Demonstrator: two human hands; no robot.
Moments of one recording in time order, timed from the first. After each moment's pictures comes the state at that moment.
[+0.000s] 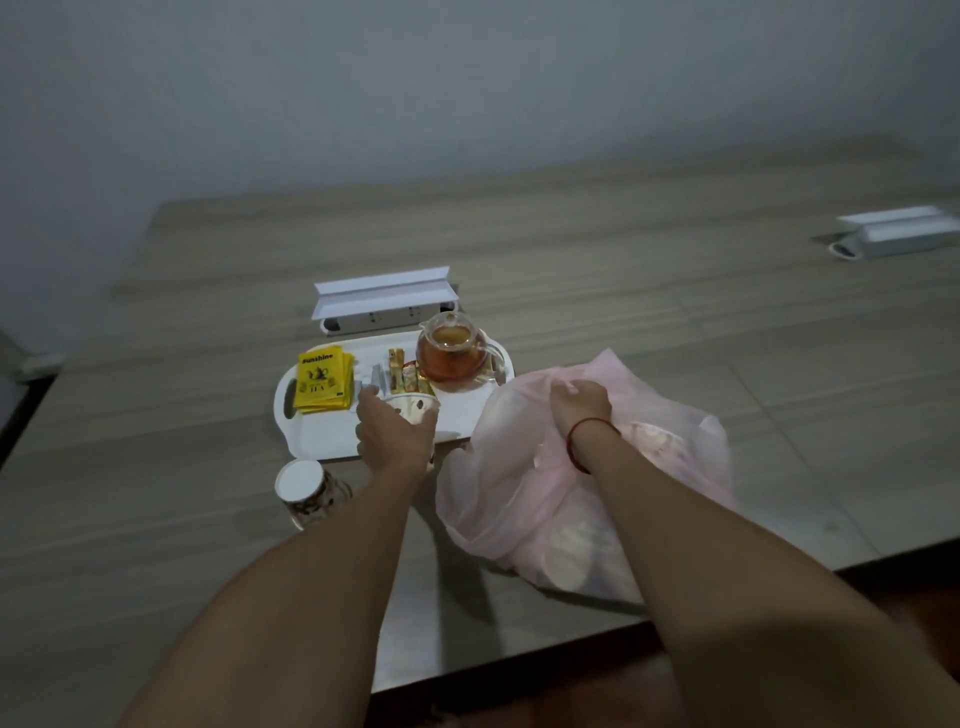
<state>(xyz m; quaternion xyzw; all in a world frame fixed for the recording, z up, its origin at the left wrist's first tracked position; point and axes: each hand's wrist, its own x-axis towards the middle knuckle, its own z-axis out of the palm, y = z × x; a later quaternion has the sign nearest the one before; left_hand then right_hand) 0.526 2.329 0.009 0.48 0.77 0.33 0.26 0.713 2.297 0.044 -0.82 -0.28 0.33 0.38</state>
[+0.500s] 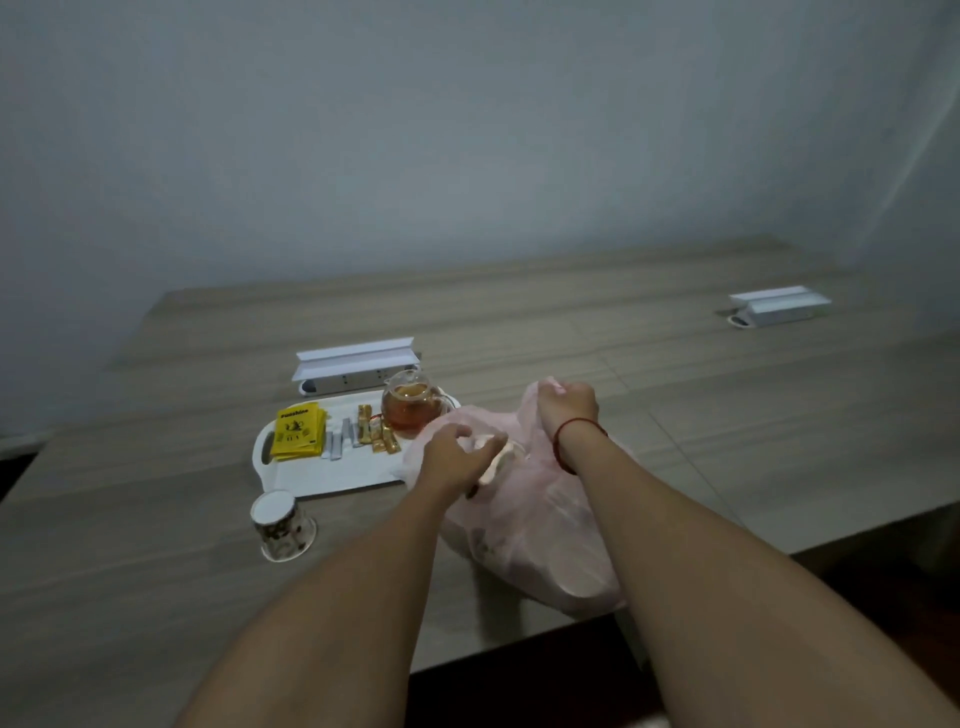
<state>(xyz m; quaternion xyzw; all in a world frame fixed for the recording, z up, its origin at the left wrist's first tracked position) 0.609 2.238 0.076 0.63 0.58 0.27 0.44 0.749 2.222 0.132 -0.78 -0.28 0.27 0.48</state>
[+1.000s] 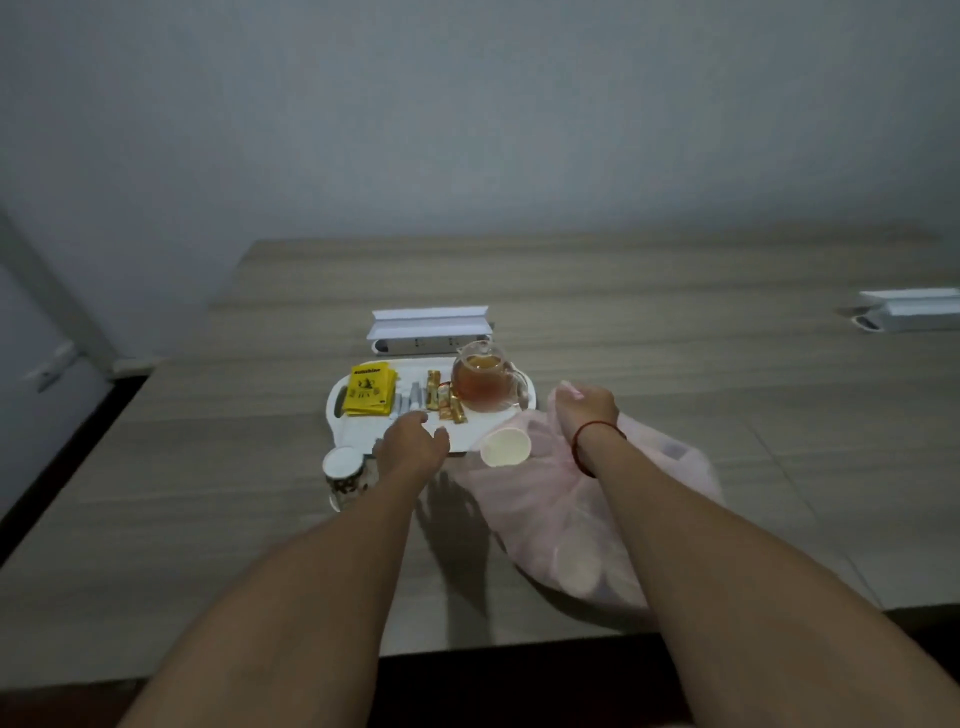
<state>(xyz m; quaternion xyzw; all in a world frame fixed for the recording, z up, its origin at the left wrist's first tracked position) 0.498 2.268 0.055 0.56 0.75 0.23 0.29 0.694 2.269 0.084 -0.79 -0.33 0.33 0.40</state>
